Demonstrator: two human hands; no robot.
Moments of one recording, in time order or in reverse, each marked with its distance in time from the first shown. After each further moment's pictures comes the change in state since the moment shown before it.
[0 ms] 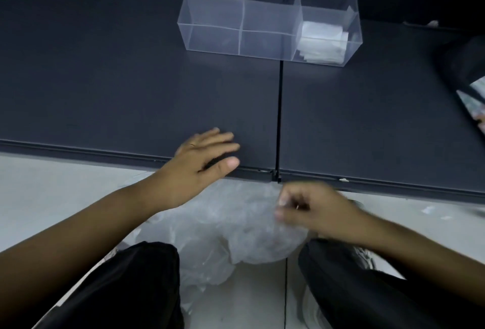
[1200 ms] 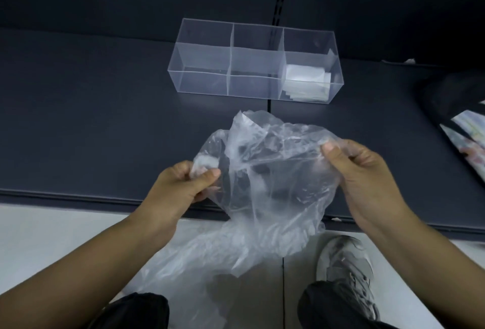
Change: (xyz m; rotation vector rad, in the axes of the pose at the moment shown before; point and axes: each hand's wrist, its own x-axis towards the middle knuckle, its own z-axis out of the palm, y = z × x) left_hand 0.029 0.018 -0.003 -0.808 0.349 -0.407; right_hand 0.021 -0.035 -0.073 0.582 0.743 -0.027
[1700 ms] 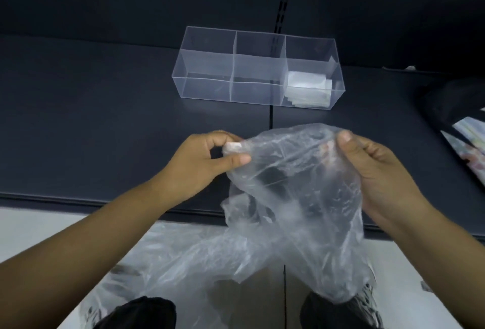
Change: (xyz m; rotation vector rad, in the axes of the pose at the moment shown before) left_hand 0.026 0.043 0.010 0.293 -0.241 0.502; right_hand 0.002 -0.024 -0.006 0.044 -0.159 0.027
